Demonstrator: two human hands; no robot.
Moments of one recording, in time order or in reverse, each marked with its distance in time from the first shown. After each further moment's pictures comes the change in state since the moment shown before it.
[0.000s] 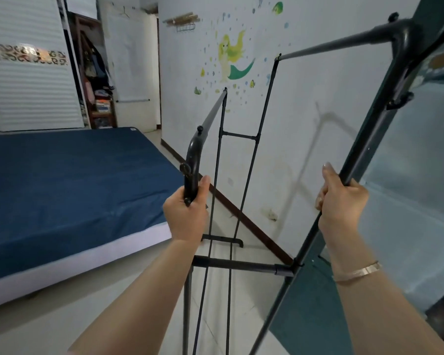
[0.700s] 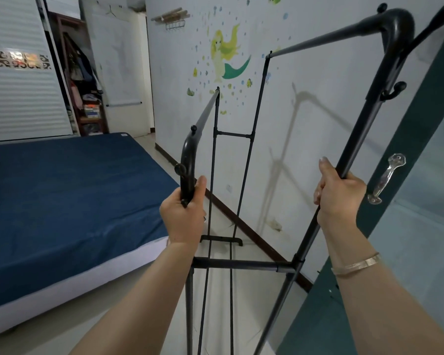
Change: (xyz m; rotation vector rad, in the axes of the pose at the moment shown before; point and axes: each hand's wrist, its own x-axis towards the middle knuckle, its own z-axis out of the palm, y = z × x) left_hand 0.110 -0.065 0.074 -0.064 -0.022 -0.025; right_hand 0.115 0.071 0.076 -0.038 -0.008 -0.034
